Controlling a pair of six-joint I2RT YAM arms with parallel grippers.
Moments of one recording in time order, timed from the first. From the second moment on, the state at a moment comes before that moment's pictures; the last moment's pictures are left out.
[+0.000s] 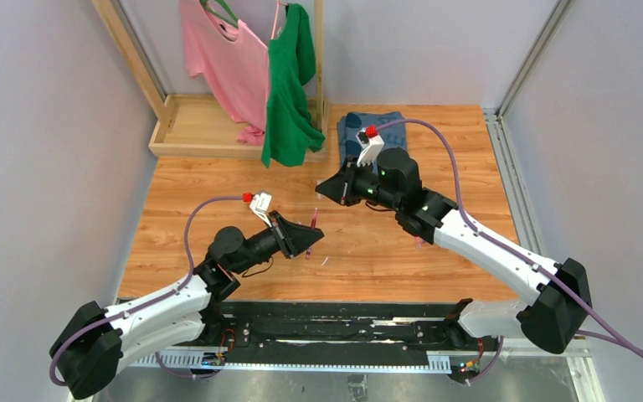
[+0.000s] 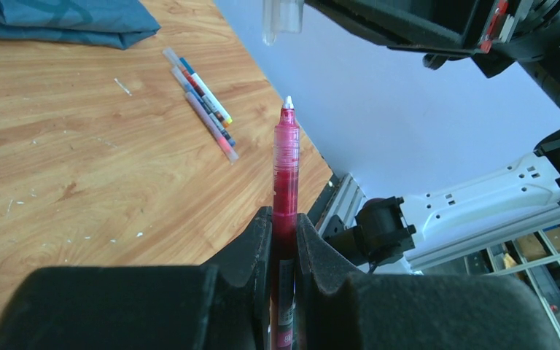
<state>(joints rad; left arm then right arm) -0.76 0.85 0.24 0.68 0.21 -0.82 0.78 1.27 1.06 -0.06 -0.17 0.62</state>
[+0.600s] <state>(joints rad) -0.76 0.86 0.26 0.68 0.21 -0.84 0.78 1.25 1.02 -0.03 -0.24 0.64</state>
